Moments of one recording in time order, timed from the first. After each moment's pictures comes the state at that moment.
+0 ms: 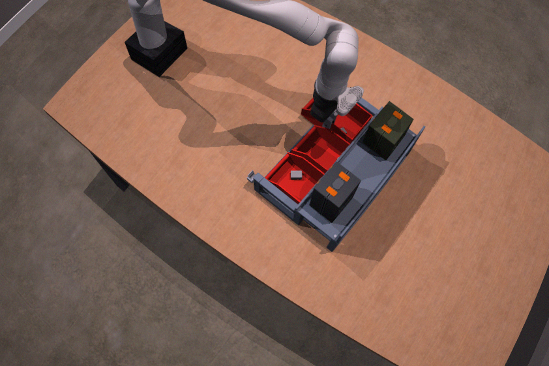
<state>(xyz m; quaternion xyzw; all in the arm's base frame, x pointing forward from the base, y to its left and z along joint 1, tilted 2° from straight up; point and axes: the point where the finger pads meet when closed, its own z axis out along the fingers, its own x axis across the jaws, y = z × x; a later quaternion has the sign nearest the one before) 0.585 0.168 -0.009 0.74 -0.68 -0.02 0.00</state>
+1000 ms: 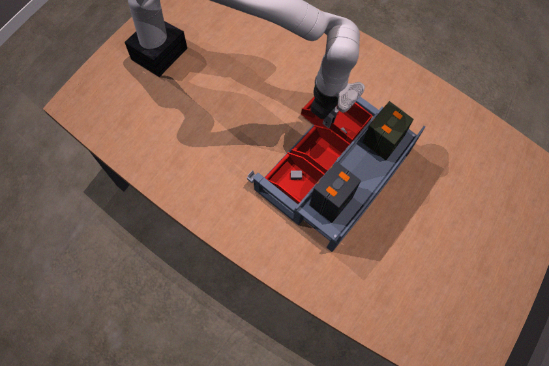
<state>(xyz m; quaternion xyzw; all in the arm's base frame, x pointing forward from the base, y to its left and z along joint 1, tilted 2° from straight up) 0.584 0.167 0.007 0.74 -0.68 -0.02 0.00</state>
